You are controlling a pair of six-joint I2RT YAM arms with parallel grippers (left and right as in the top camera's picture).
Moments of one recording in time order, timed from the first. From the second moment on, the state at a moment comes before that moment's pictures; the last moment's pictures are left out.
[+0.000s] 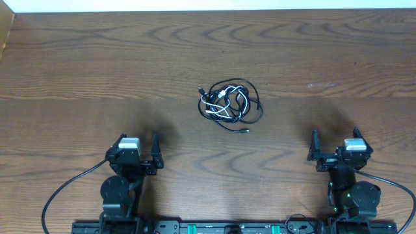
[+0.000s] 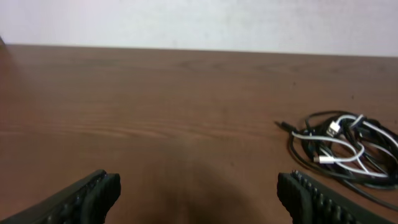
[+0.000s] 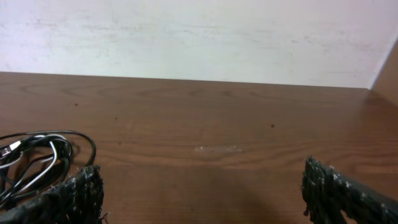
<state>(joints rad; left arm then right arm) -0.03 0.07 0.09 -0.24 0.02 -0.05 -0.04 0.02 0.01 -0.07 -0.05 -0.05</state>
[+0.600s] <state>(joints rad) -0.03 0.29 0.23 -0.26 0.17 -0.08 -0.04 0.02 0.01 -0.07 -0.05 -0.05</state>
